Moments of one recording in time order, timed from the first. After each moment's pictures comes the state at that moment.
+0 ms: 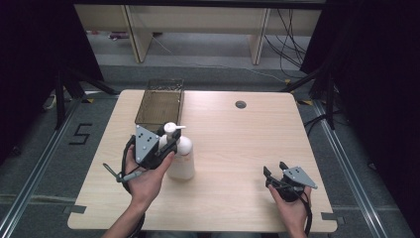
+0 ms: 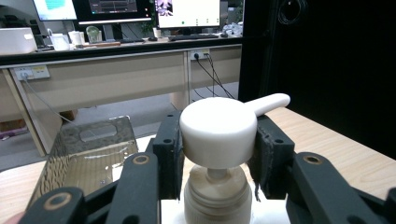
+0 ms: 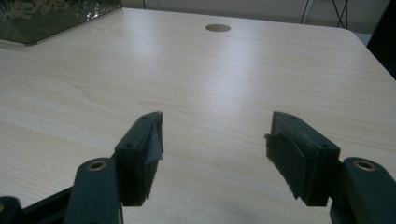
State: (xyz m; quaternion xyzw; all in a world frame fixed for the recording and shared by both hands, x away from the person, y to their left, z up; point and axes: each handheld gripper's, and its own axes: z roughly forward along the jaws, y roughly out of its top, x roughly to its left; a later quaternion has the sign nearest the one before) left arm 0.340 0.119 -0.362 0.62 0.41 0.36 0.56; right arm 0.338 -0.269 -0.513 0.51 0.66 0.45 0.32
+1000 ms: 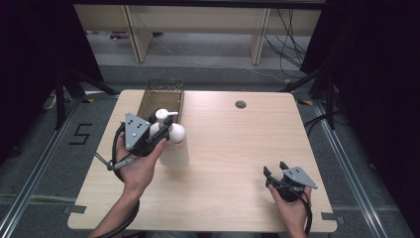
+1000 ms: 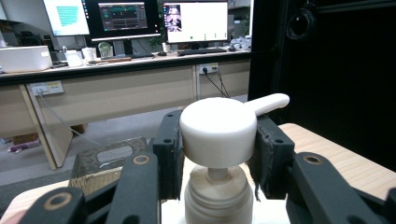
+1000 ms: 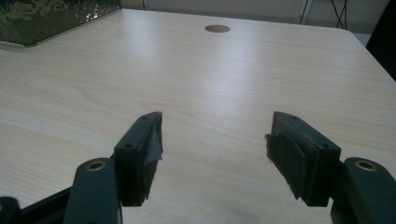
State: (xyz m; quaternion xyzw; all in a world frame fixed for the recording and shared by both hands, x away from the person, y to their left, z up) left arm 0.356 0.136 -0.338 0.61 0.41 0.38 0.57; right arm 0.339 -0.272 -0.513 0.50 0.66 0.45 0.33
